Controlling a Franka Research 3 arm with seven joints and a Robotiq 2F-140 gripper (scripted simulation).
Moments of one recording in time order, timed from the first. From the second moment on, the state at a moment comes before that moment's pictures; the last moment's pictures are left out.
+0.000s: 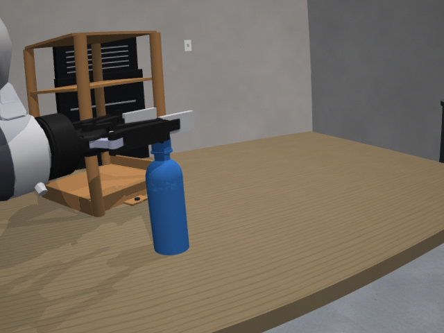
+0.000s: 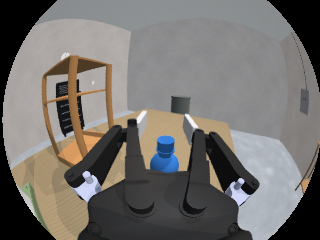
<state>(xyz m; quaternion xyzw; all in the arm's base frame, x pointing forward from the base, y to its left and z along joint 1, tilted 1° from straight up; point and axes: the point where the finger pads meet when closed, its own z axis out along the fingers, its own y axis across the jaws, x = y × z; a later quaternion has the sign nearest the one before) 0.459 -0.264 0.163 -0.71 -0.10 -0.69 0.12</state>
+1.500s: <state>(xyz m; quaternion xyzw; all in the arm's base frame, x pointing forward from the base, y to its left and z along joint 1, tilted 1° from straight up) 0.458 -0.265 0.074 -0.70 -0.10 -0.69 0.12</state>
